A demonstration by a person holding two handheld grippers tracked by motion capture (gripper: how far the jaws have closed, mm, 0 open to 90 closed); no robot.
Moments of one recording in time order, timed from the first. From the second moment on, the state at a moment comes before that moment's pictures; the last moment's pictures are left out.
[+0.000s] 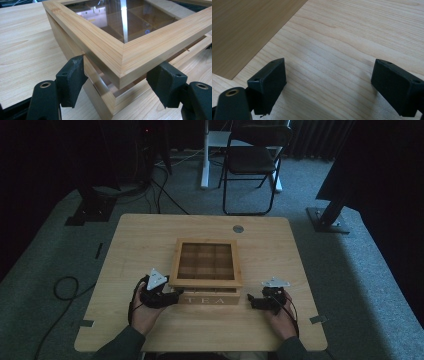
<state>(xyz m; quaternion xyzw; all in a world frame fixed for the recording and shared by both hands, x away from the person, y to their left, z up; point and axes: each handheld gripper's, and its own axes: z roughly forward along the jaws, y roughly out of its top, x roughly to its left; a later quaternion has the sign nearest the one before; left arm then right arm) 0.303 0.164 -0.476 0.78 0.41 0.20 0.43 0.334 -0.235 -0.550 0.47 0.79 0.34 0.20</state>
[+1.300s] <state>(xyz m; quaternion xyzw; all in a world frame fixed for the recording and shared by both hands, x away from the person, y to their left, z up) 0.293 0.162 -0.490 0.79 0.42 0.19 0.41 0.334 -0.235 -0.550 0.47 0.79 0.34 0.20</state>
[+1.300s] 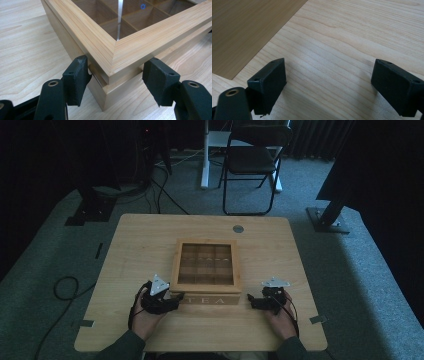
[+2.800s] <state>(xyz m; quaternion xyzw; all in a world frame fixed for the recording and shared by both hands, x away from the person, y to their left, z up) 0.287 0.171 -0.499 0.78 0.44 0.17 0.40 0.334 -0.235 -0.550 0.47 0.79 0.34 0.20</state>
